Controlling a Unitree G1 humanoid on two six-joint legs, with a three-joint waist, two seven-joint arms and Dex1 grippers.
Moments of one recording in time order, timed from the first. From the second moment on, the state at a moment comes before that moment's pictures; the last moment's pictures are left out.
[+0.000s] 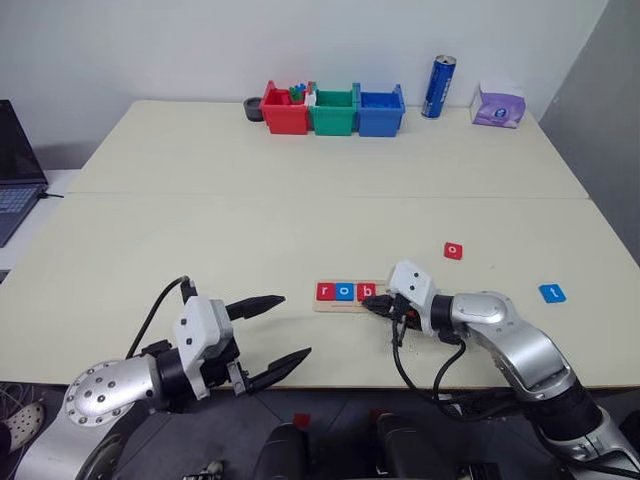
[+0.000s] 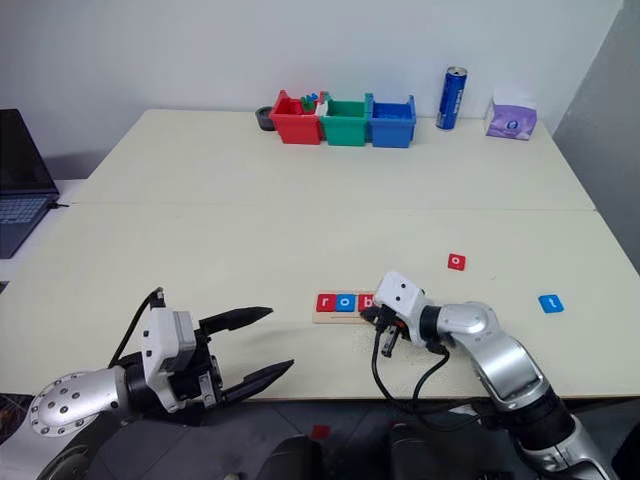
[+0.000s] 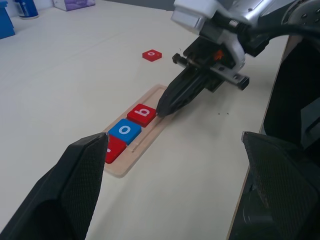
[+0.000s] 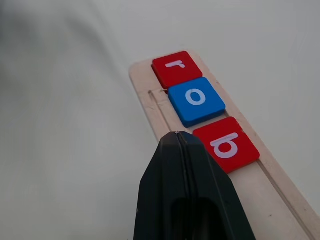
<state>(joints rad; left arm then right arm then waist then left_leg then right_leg) 0.29 0.71 0.20 -0.70 -0.57 0.36 -0.85 -0.33 -0.54 0.31 -0.36 0.20 0.66 0.81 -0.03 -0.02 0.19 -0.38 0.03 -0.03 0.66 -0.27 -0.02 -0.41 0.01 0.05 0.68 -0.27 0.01</state>
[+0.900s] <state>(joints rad) 0.18 0.66 0.16 -0.66 -0.57 0.37 -0.80 -0.33 -0.32 -0.10 -0.32 0.13 0.94 0.18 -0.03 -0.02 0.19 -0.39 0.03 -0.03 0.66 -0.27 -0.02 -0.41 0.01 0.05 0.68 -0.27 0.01</state>
